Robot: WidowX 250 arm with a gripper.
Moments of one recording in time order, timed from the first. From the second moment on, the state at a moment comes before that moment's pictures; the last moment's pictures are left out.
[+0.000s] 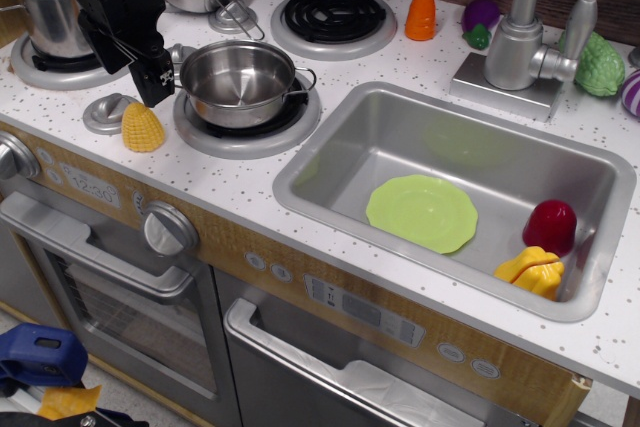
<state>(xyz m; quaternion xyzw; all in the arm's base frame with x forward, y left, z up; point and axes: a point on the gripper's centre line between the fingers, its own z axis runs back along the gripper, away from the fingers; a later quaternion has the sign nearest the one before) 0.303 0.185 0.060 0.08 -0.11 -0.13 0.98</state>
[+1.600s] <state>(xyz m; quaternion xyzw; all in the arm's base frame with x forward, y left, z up) 0.290 0.194 0.008 -0.04 -0.14 -0.12 0.98</state>
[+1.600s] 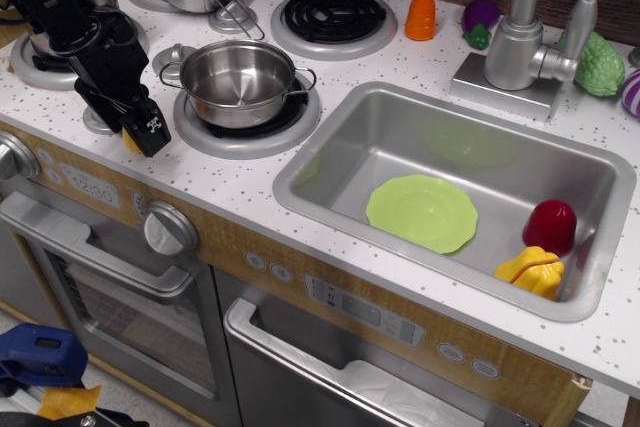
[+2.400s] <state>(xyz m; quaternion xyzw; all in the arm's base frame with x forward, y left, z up) 0.282 0.190 0.012 0.00 -0.11 -0.13 0.99</state>
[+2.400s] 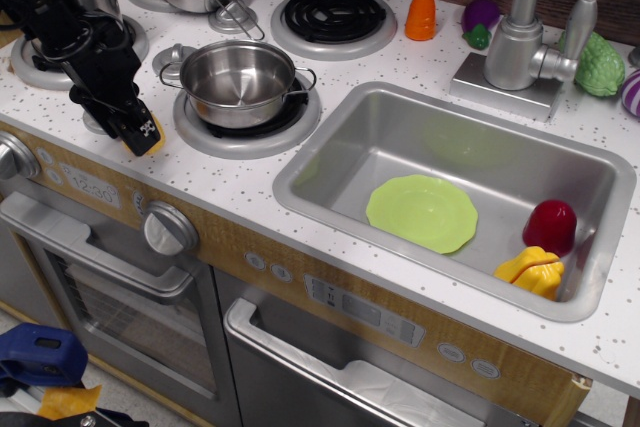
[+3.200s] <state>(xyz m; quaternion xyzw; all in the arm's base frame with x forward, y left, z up) 0.310 0.171 0.091 0.12 -0.11 -0.16 0.98</state>
